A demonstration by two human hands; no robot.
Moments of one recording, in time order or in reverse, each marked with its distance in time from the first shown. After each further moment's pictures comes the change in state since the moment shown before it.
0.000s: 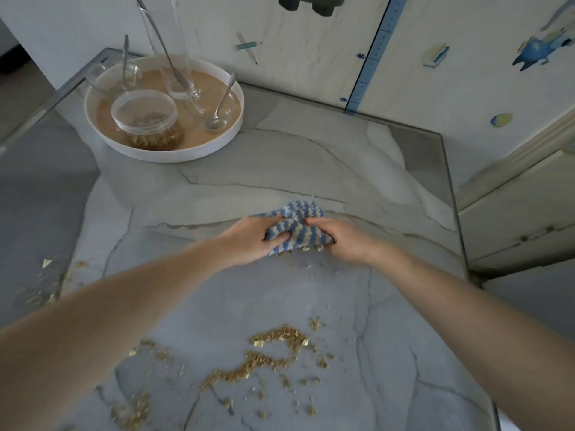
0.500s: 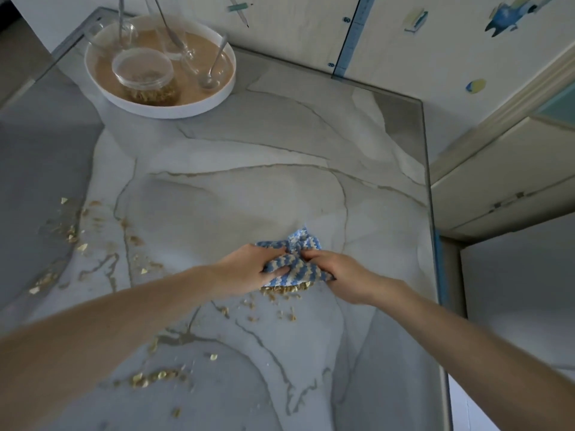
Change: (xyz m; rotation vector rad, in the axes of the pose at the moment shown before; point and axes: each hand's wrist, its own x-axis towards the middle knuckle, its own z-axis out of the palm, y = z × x) left_hand -0.106 0.036 0.058 -0.068 -0.256 0.082; right_hand -0.129 -0.007 0.069 0.096 -0.109 -0.117
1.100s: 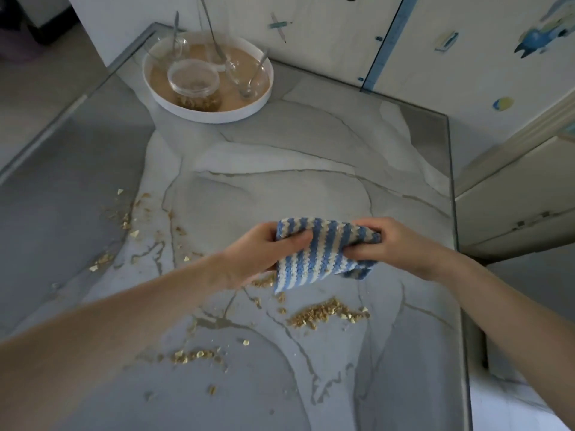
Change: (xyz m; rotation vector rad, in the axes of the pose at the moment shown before) left_hand -0.061 0.012 -0.023 -1.085 0.069 0.042; right_hand -0.042 -0.055 -0.058 0.482 0.100 0.126
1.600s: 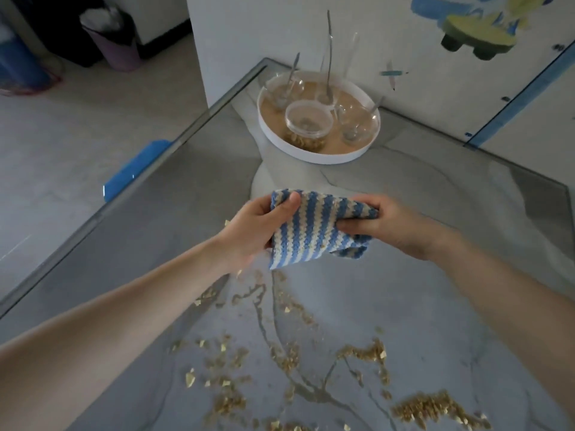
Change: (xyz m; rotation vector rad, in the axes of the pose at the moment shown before) left_hand -0.035 0.028 -0.165 -0.186 0.450 0.139; right_hand 0.144 -0.139 0.068 -0.016 -0.044 -0.155
